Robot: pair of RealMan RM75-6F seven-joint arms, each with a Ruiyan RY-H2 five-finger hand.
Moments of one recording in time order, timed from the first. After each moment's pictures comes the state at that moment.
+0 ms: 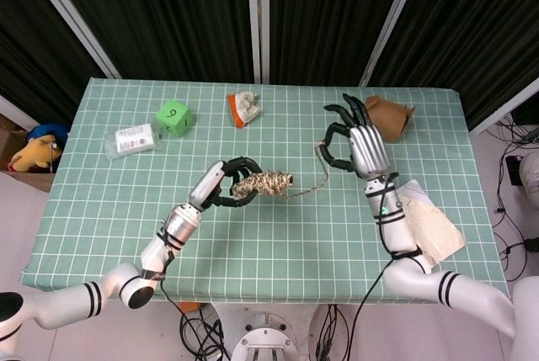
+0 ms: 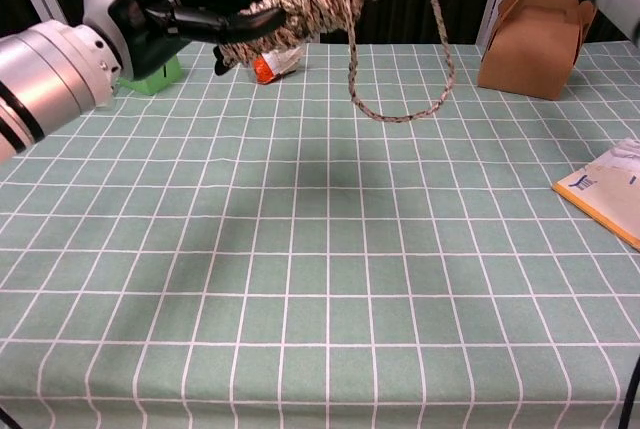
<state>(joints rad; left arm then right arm) -0.66 -1.68 -0.32 -1.43 1.55 1.03 -0.75 0.74 -1.60 0.37 -1.36 -1.30 1.22 0.10</state>
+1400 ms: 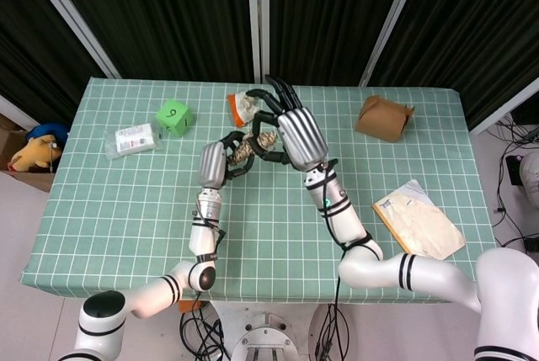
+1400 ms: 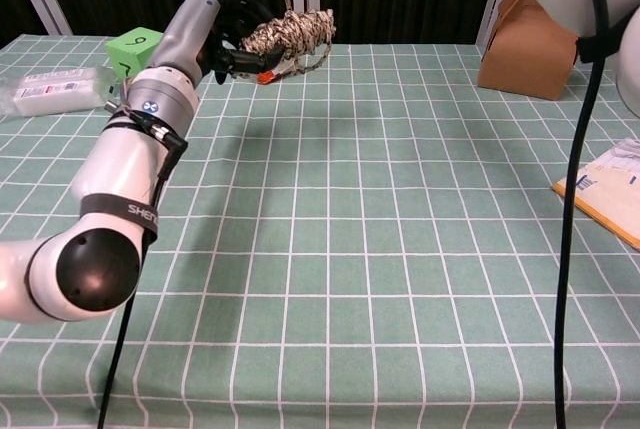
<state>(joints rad) -0.86 -2.20 -0.51 -0.77 1.22 1.23 -0.25 0.96 -1.67 0.48 -1.50 -1.26 1.20 -0.04</state>
